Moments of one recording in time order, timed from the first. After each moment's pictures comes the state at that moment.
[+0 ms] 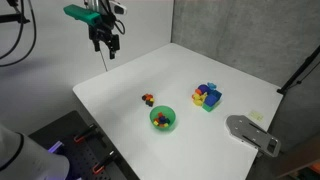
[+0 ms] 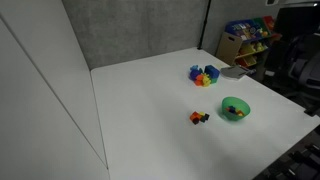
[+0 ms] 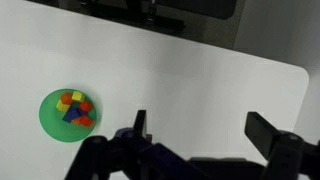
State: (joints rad) arm 0.14 -0.27 0.12 -2.28 0.13 1.82 0.04
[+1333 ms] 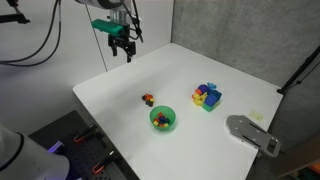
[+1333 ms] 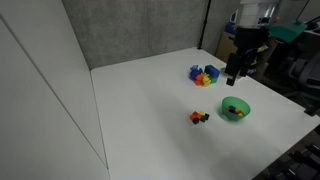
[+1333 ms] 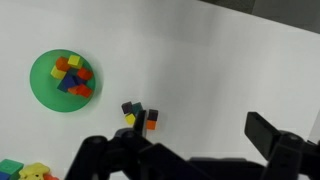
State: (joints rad) arm 0.13 0.01 0.12 -2.13 0.06 1.98 0.04
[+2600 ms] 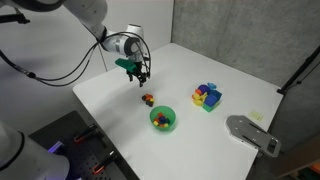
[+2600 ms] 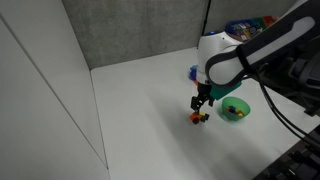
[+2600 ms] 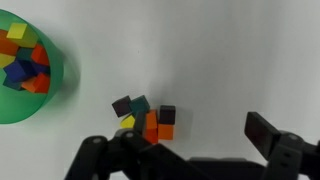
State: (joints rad) arm 0.22 0.56 0.06 -1.96 -0.06 2.33 0.26
